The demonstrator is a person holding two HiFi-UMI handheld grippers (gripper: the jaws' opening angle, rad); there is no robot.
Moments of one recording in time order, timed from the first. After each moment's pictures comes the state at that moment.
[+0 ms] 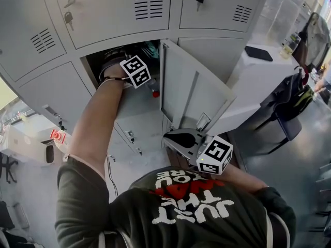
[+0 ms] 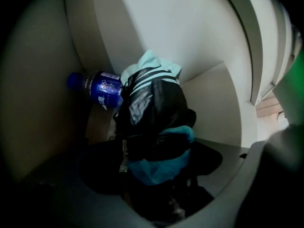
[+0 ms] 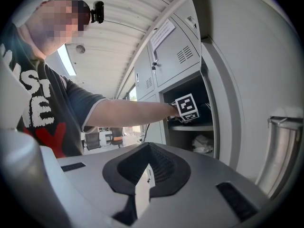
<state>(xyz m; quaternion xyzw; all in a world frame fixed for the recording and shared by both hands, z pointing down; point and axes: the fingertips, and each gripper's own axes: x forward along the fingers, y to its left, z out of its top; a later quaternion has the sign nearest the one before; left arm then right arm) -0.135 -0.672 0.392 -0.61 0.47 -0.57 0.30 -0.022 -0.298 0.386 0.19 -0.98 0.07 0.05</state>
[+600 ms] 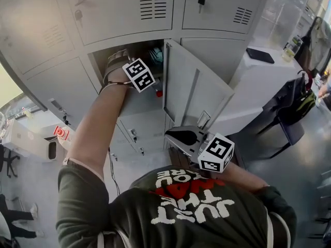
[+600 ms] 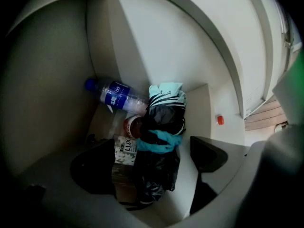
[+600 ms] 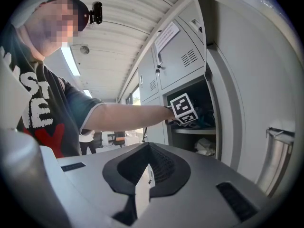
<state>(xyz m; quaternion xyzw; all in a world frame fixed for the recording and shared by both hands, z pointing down) -0.124 -0.630 0.382 -0.64 0.48 -0.53 0.28 -0.019 -0.289 0.377 0.18 -0.98 0.05 0.05</state>
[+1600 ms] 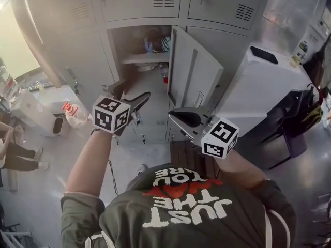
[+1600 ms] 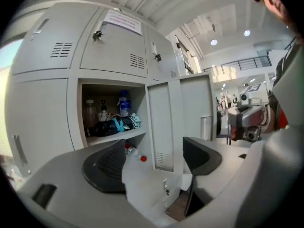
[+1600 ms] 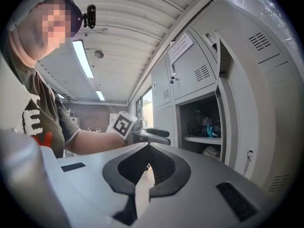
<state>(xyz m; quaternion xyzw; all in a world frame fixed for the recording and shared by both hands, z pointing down) -0.097 -0.341 0.363 -0.86 0.49 -0.11 -0.01 0.013 -0.239 0.343 0.13 -0.99 0.01 0.03</state>
